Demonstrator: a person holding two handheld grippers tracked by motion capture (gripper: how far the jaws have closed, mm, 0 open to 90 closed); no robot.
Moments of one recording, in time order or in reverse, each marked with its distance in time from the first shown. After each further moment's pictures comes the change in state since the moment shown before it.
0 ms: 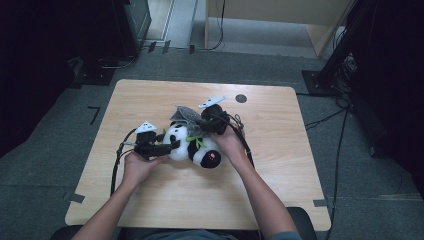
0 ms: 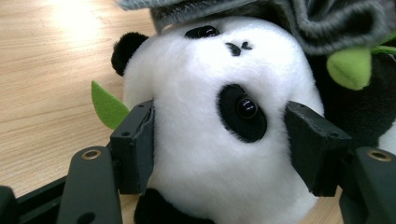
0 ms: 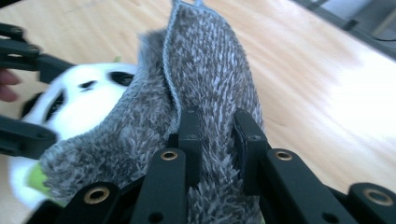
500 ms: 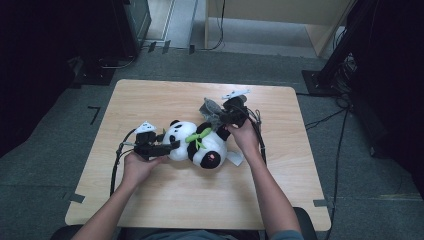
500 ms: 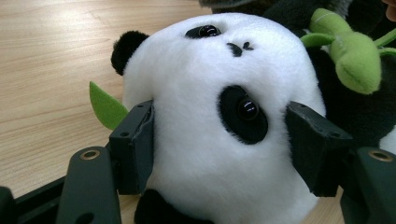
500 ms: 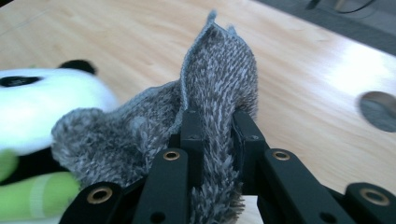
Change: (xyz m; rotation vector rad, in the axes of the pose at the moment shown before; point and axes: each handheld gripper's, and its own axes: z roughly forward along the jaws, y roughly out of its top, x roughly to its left) left arm 0.002 -0.001 0.000 -0.005 -0.011 0.000; right arm -0.061 -0.021 -0.013 -0.024 -0.074 0.172
